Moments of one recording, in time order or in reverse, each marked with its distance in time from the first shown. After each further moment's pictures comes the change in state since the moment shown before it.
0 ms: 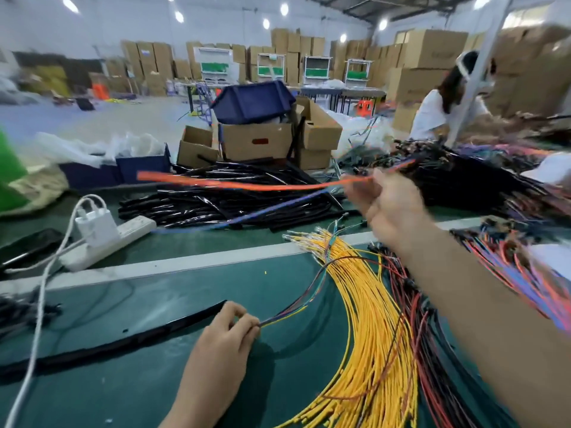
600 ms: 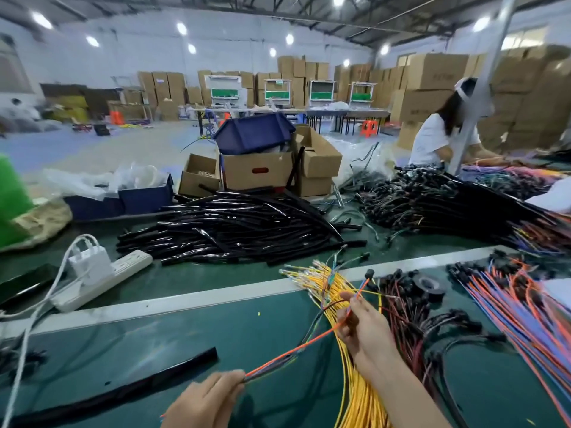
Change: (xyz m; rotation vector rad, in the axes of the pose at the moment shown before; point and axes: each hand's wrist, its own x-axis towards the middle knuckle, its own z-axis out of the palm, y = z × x) left_hand 0.007 -0.010 -0.001 0.061 0.201 0.216; right_hand -0.020 0.101 -0.086 -0.112 0.080 0.299
